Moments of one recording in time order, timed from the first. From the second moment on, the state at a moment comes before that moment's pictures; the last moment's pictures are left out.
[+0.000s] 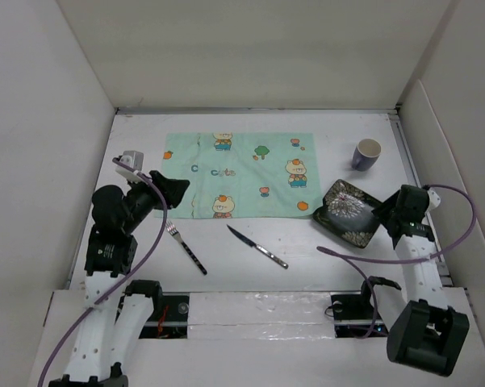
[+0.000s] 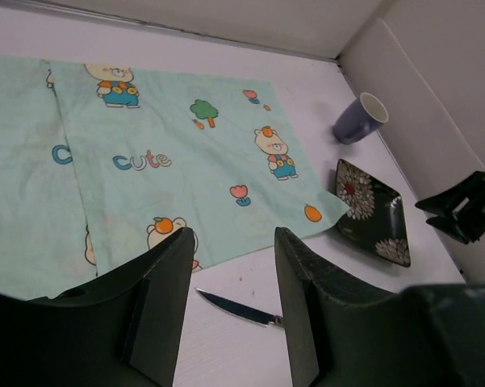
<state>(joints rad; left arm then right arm) -0.05 0.61 0.73 -0.28 0.43 -0.45 -0.26 0.88 0.54 -0.39 0.18 0.60</state>
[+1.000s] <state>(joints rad) -0.12 0.50 0.73 -0.34 0.41 -0.39 -0.45 1.14 0.46 -0.18 -0.13 0.70</state>
